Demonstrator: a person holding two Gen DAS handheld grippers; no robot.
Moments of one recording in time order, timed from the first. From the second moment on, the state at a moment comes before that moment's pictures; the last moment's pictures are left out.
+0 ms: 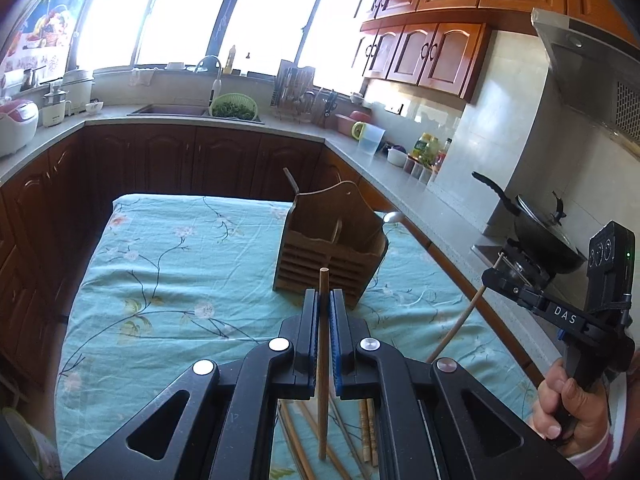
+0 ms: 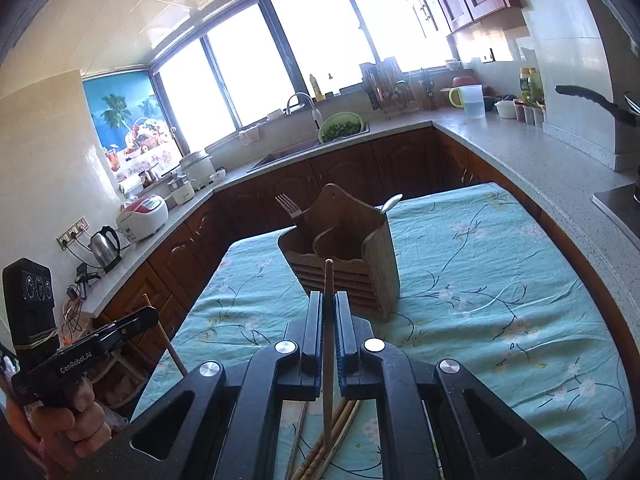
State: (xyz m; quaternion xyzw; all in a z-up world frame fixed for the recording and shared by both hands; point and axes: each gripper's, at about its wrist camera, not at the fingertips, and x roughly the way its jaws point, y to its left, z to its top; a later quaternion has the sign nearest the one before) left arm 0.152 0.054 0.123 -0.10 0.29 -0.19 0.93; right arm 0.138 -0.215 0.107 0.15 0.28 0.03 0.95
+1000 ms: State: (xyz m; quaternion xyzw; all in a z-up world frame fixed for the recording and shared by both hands) left arm 0.231 0.053 0.170 -0.14 0.17 -0.17 0.96; right arm 0.192 -0.247 0.169 0.15 0.17 0.00 0.97
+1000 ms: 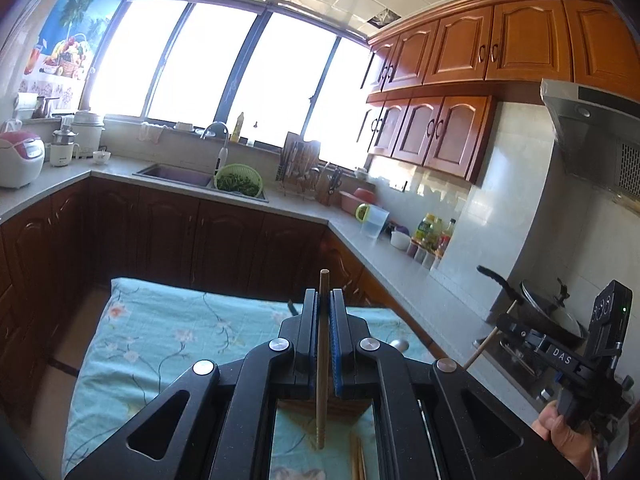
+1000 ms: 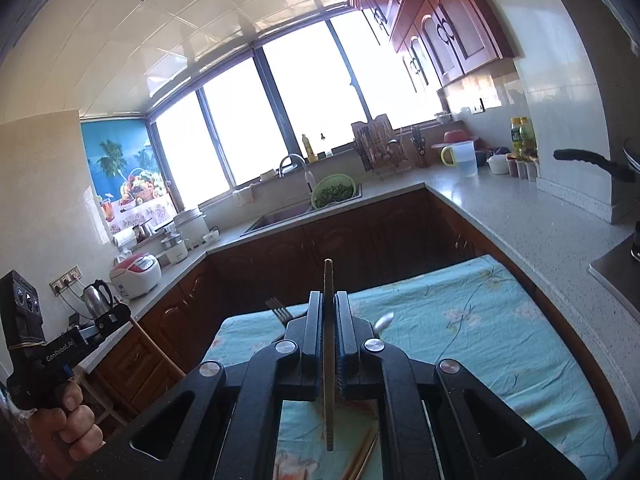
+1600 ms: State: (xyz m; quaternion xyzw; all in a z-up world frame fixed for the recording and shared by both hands) left arm 0.379 0.011 0.084 -0.16 0.17 -0.13 0.96; right arm 0.274 -0.248 0.117 0.12 0.15 -0.05 0.98
